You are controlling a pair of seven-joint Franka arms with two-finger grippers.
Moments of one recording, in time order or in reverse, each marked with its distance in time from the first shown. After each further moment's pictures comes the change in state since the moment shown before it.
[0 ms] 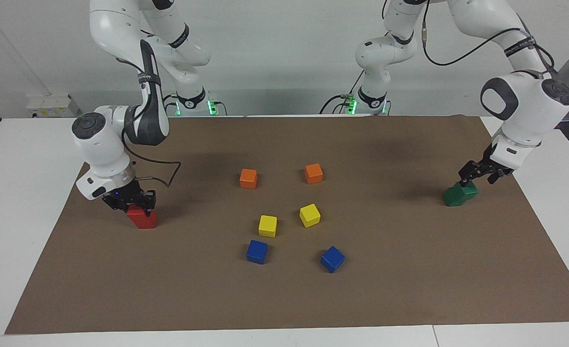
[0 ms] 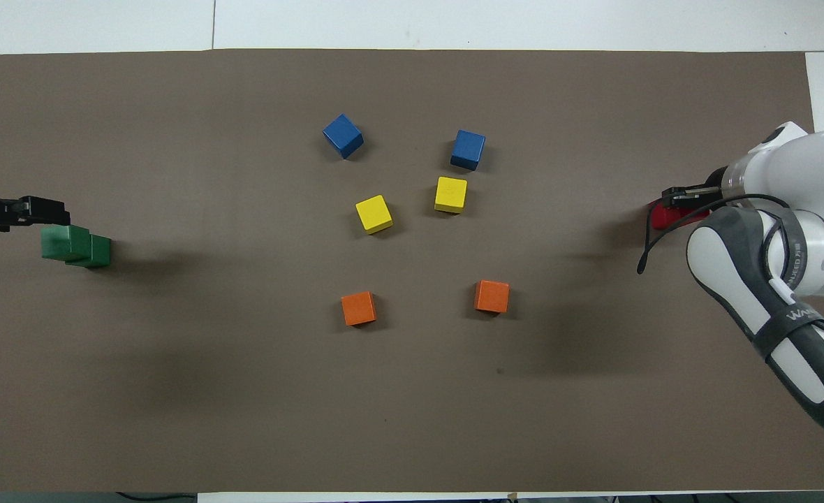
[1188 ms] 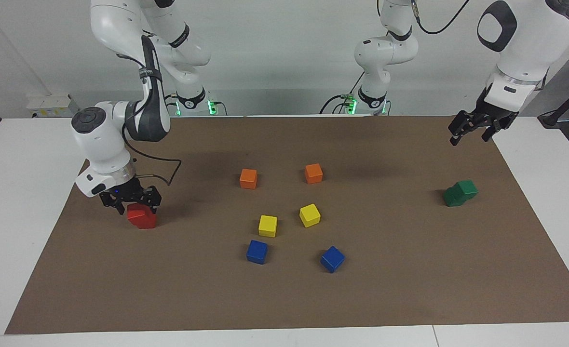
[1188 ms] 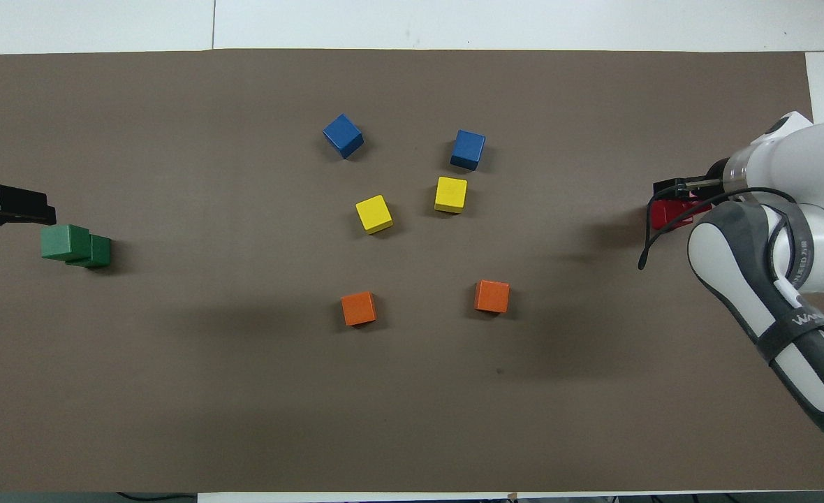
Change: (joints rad) left arm -0.128 -0.197 -0.028 0.140 0.000 -0.327 -0.208; right arm 0.018 -0.035 0.023 0.071 0.002 -0.112 0.038
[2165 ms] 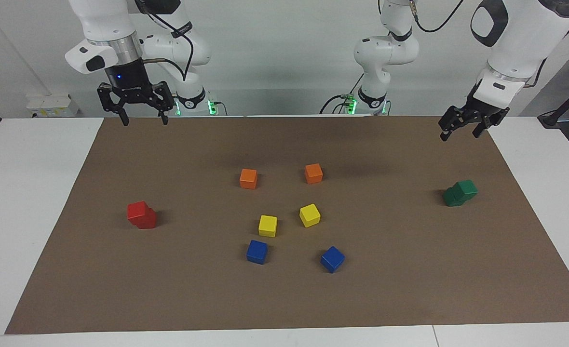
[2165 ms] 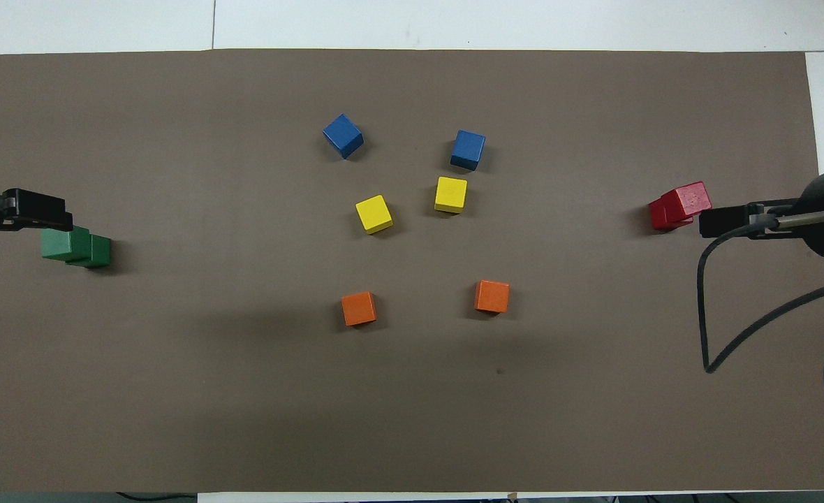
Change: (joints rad) left arm -0.130 0.003 0.090 0.026 0.000 -0.061 0.000; right arm 0.041 -0.366 0.069 0.176 0.088 -0.522 0.049
